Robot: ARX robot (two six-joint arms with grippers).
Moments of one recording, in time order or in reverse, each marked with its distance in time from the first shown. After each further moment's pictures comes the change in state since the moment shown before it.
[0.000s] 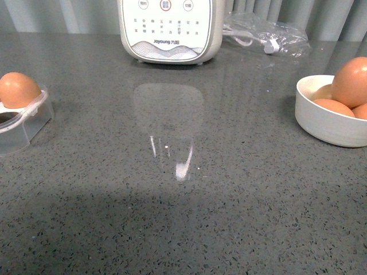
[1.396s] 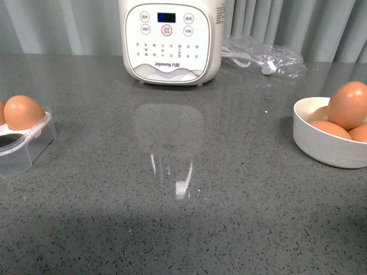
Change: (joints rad) left arm 0.000 0.000 0.000 0.000 -0.001 0.000; right arm 0.157 0.380 0.179 0.170 0.183 -0.119
